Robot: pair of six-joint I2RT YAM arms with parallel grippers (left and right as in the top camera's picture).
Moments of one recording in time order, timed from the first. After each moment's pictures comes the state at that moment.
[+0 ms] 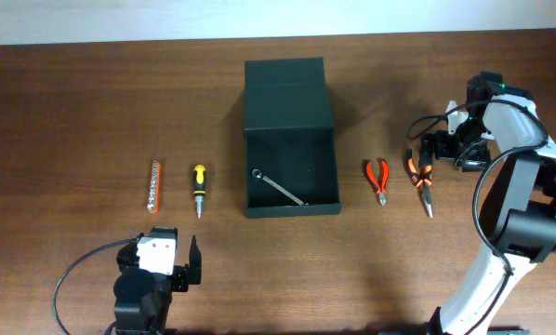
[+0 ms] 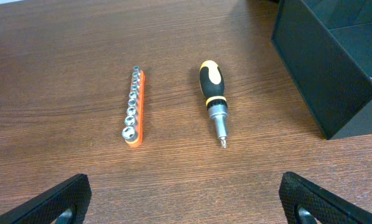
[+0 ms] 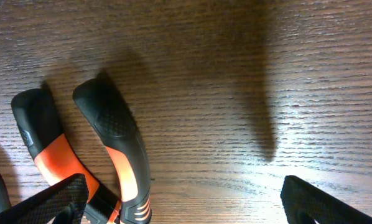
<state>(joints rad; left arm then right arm) -0.06 0.08 0.21 -0.63 -0.06 0.10 -0.25 2.15 1.60 -1.07 -0.06 -0.13</state>
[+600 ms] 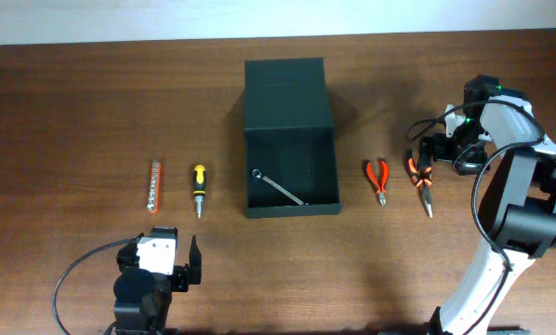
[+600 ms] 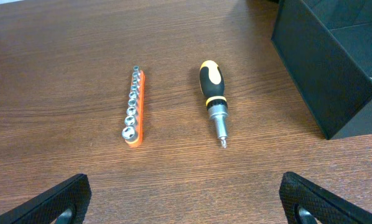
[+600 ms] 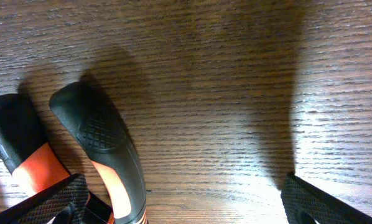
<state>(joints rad) -0.06 0.08 0.21 -0.63 -0.06 0.10 -0.25 2.18 1.60 -1.07 -0.06 -0.13</state>
